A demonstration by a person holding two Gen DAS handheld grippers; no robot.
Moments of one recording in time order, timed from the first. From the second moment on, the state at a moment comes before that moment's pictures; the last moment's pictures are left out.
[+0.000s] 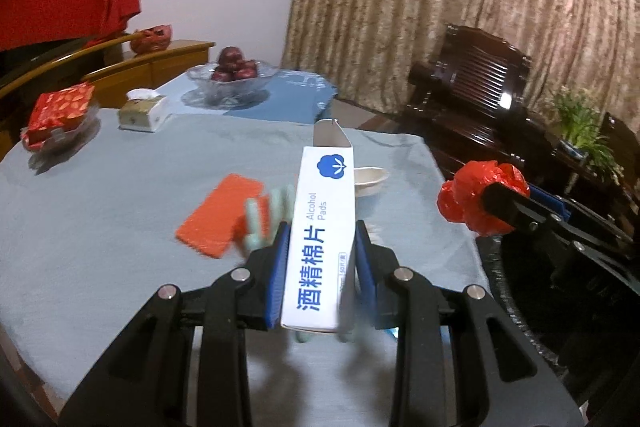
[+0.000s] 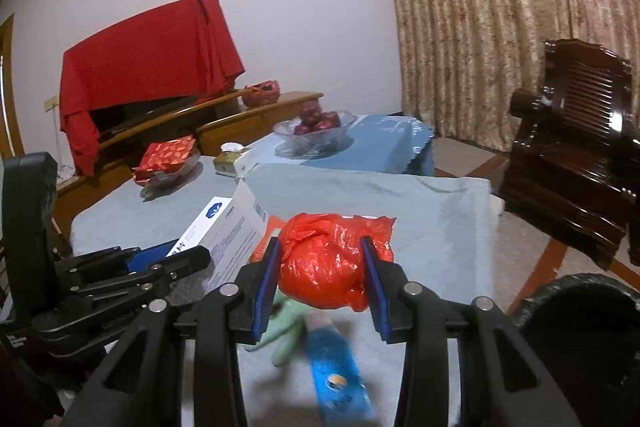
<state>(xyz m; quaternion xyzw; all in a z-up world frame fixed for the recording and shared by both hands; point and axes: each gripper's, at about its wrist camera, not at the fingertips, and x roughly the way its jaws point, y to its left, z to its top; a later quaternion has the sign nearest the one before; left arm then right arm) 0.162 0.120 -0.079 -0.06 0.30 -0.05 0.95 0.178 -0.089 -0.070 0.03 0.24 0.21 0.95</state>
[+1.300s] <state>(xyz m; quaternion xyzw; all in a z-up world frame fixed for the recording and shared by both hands) 0.184 -0.168 -0.122 0.00 0.33 -0.31 0.89 0.101 -0.335 -0.110 0.07 0.27 -0.05 0.96</state>
